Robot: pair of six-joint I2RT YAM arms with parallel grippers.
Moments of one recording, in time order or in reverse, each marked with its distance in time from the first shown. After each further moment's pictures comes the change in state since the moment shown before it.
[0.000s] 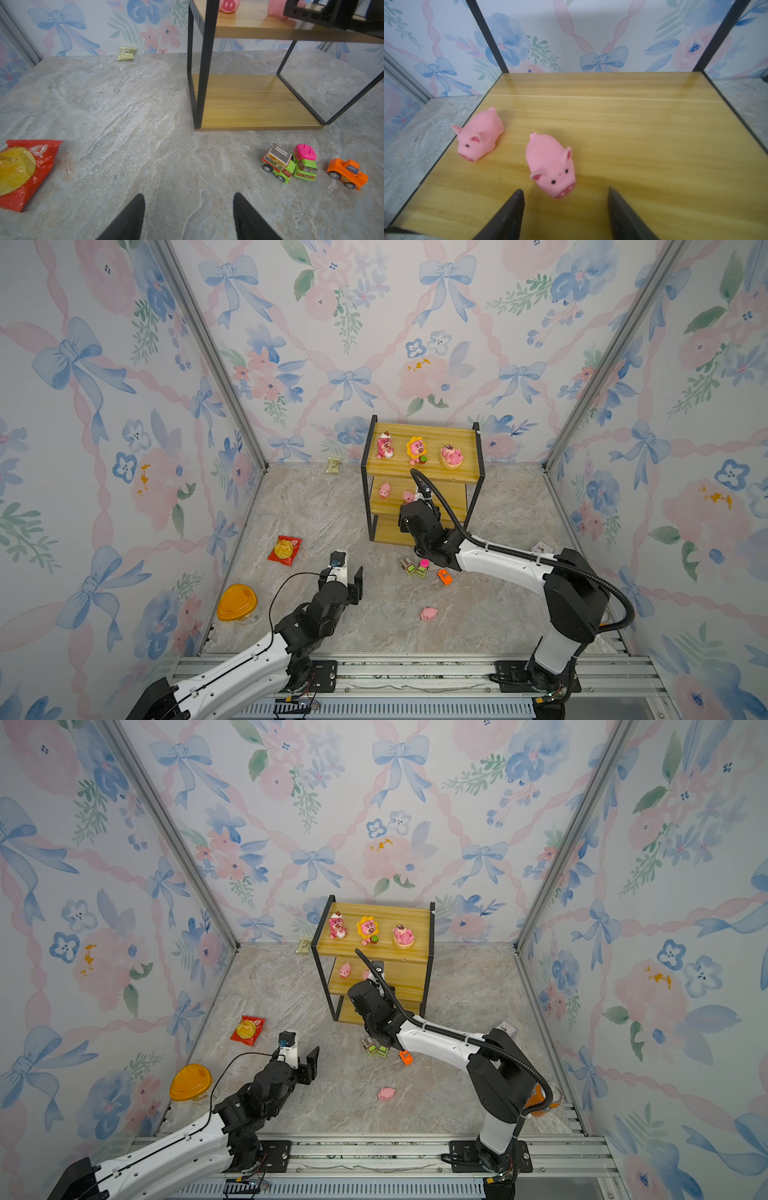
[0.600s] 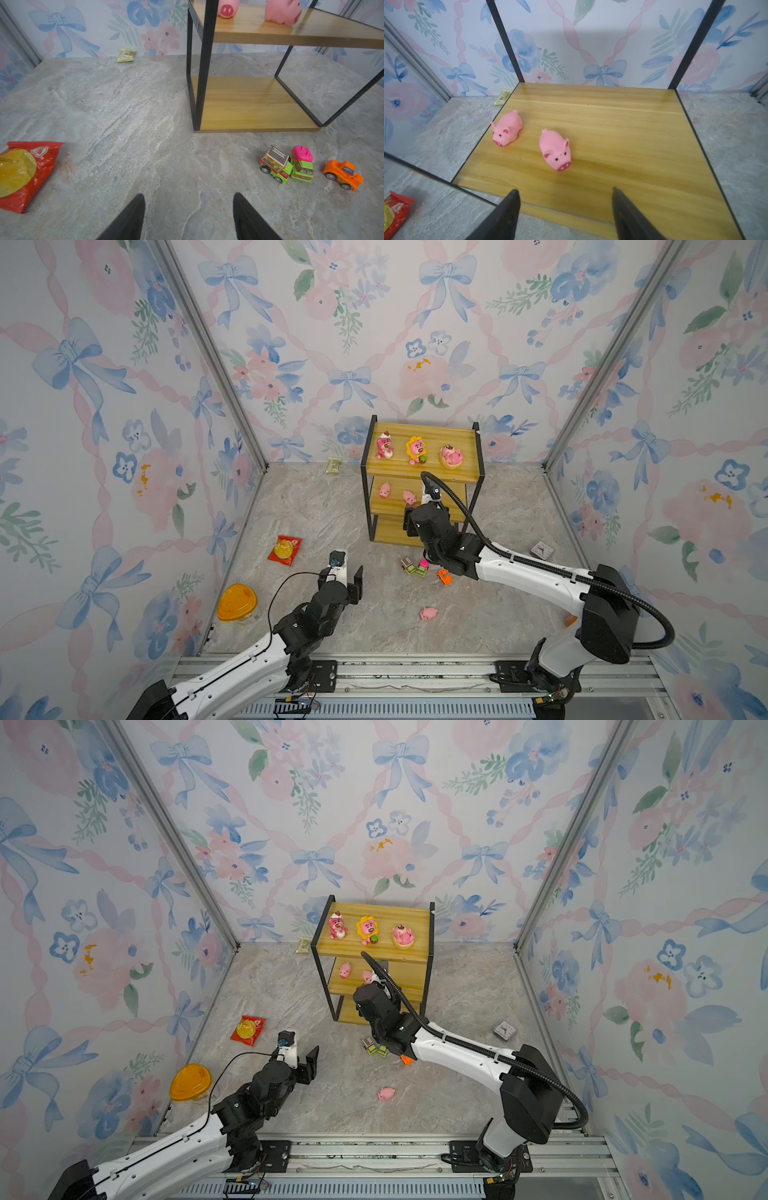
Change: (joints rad) left arm 0.000 -0.016 0.009 -0.018 0.003 0.000; right arm 0.044 -0.180 -0.053 -0.100 0.001 -0.028
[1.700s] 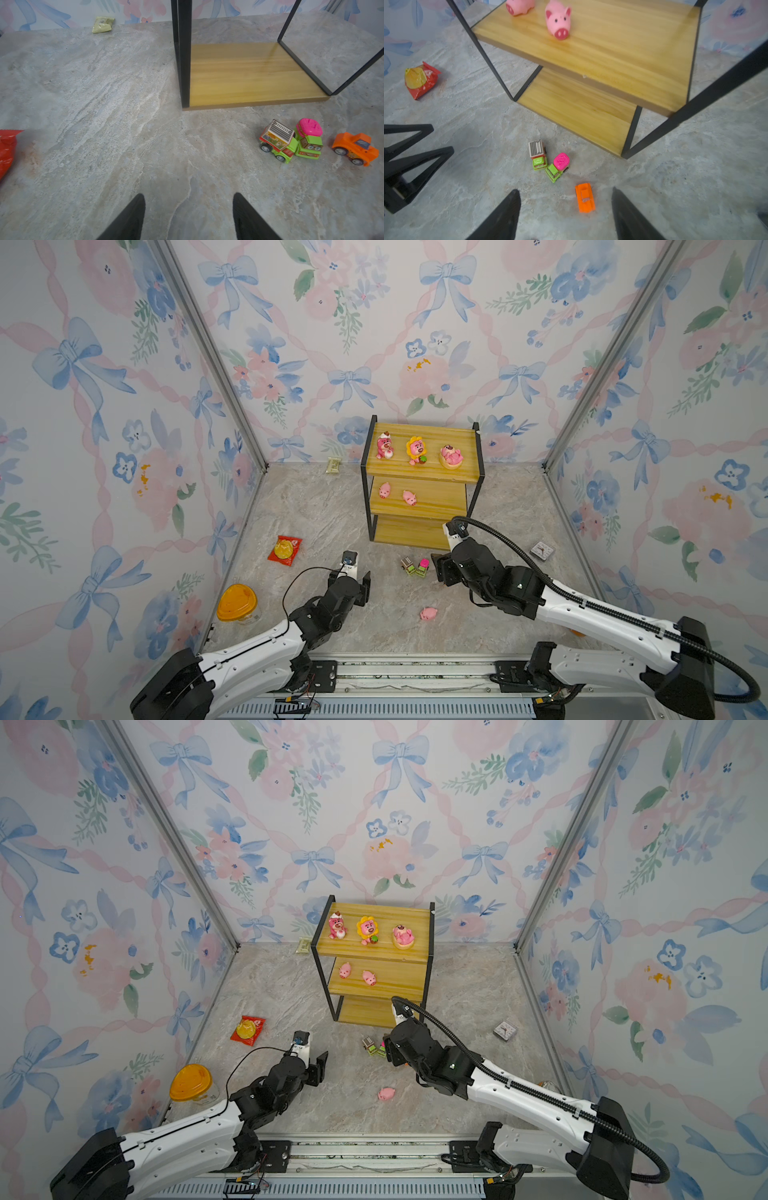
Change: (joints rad) left arm -0.010 0.267 0.026 0.097 0.081 -0.023; right arm 0.085 -0.431 -0.321 -0.379 -0.277 -0.037
